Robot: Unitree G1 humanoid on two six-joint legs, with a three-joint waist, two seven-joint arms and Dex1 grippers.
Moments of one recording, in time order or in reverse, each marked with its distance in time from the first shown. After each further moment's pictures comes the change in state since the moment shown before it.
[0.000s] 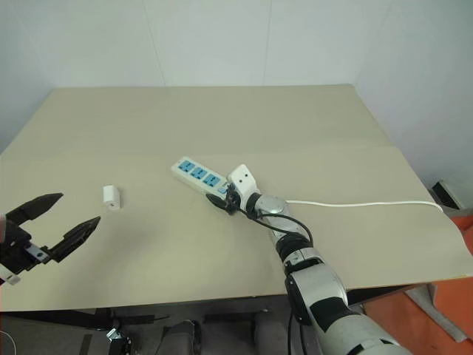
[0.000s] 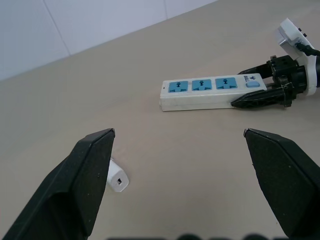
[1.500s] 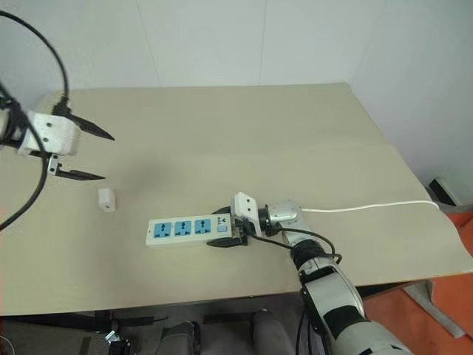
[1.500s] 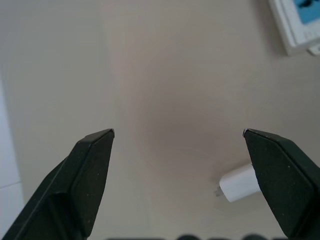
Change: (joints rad) left arm -1.585 0.340 -1.181 1.707 0.846 -1.275 -0.932; right arm 0.074 -0.093 0.109 -0.079 0.029 -0.174 0.637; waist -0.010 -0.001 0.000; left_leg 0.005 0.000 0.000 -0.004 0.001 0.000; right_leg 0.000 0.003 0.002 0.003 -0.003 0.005
